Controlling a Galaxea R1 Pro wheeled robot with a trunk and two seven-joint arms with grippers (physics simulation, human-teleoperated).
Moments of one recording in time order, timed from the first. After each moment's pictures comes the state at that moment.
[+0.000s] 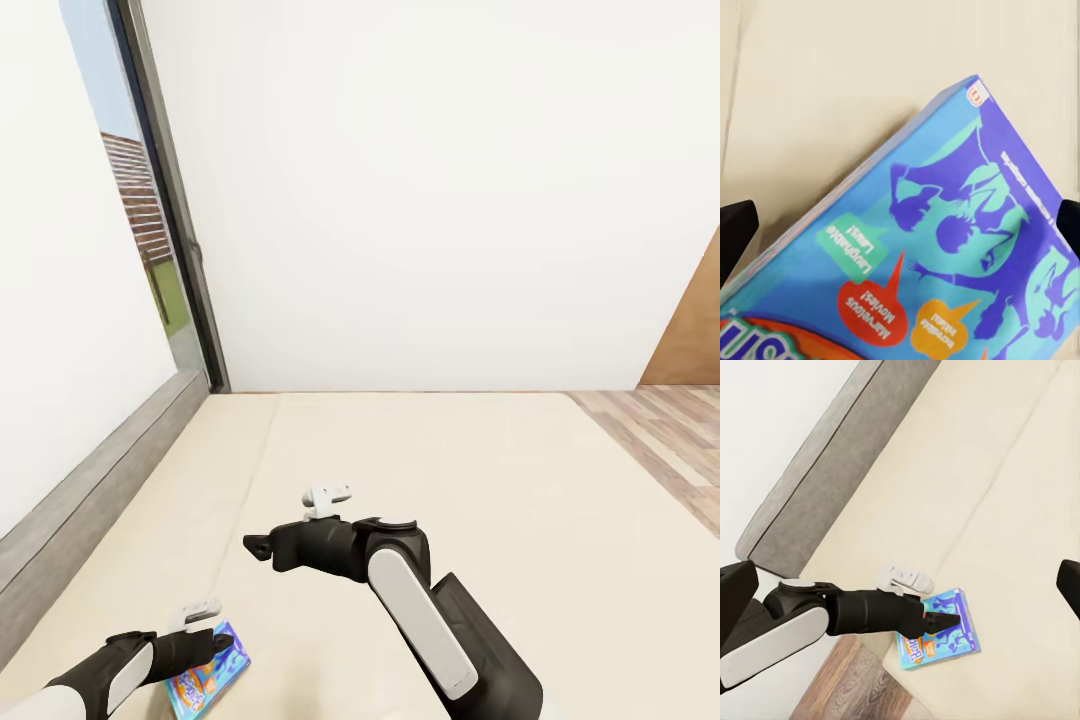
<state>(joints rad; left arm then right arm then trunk) -0.59 0.25 -0.41 -0.23 0.62 0.30 -0.32 -0.50 0.17 0.66 -1.56 -0.88 0.90 -0.36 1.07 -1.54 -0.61</state>
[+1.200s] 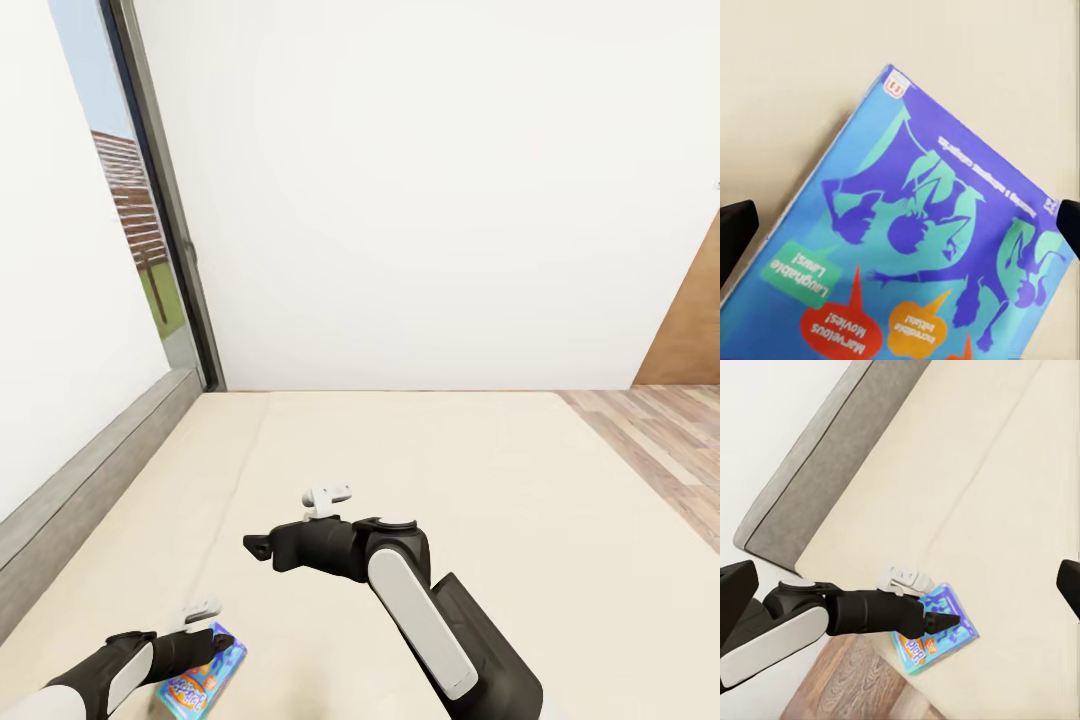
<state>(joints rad) -0.59 0.25 -0.41 -0.23 0.62 0.30 -0.32 -0.50 0.17 0.66 -1.56 -0.88 0.90 -0.36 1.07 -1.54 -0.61</state>
